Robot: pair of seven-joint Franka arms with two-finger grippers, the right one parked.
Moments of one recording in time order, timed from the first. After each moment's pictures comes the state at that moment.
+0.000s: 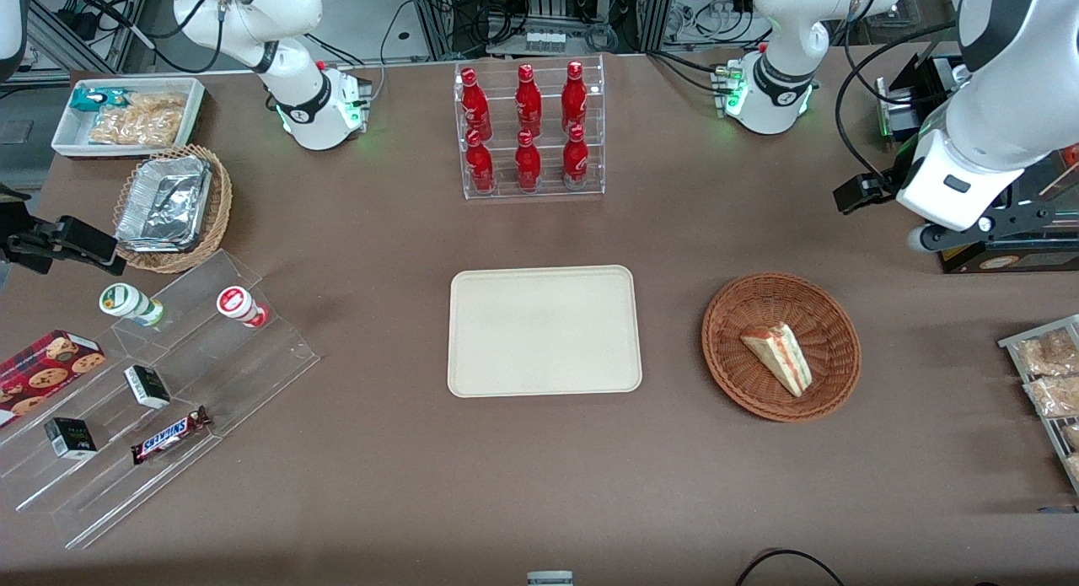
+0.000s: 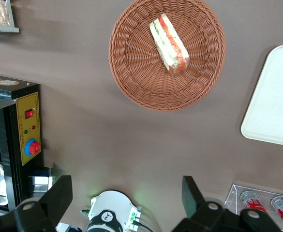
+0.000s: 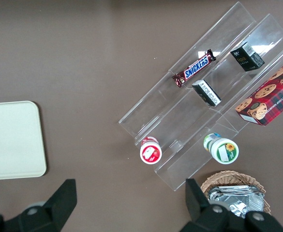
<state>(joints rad) 0.03 0.05 -0.23 -1.53 0.07 1.34 -0.39</state>
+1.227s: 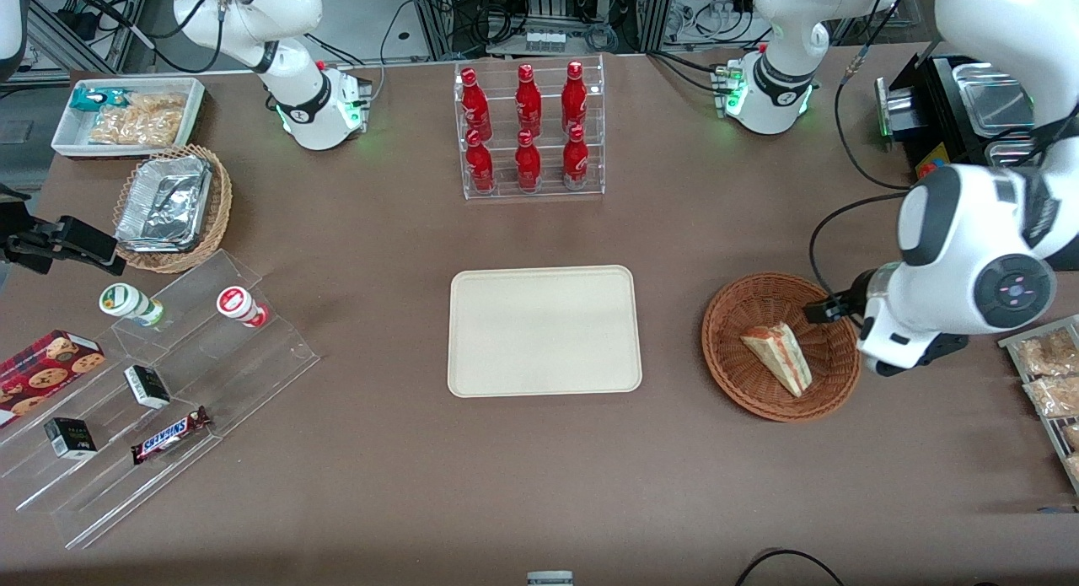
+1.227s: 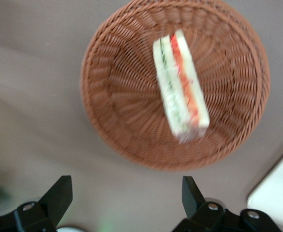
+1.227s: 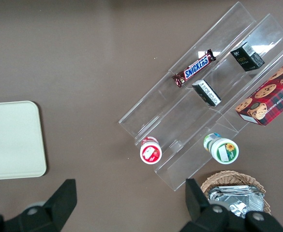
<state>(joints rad) 0.09 0.35 -0.24 -1.70 0.07 1.75 -0.59</state>
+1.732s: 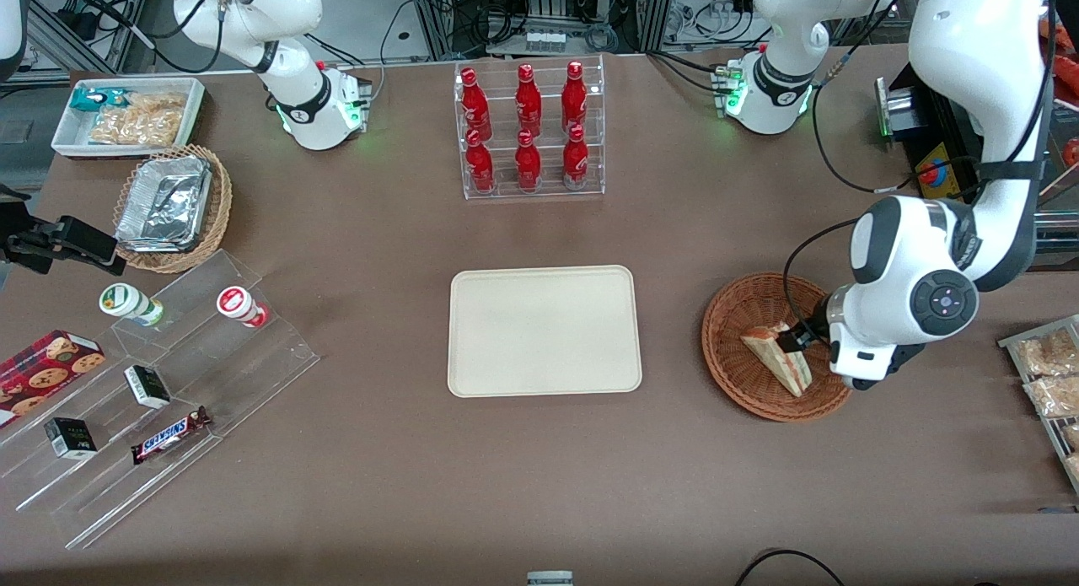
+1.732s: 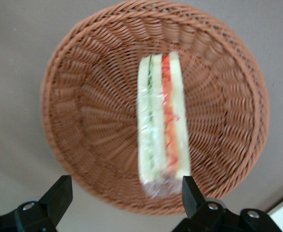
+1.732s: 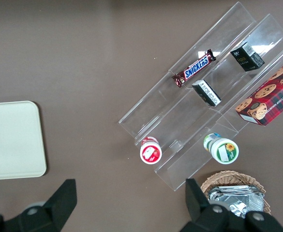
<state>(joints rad) 0.08 0.42 -0.24 -1.78 0.07 1.98 -0.83</state>
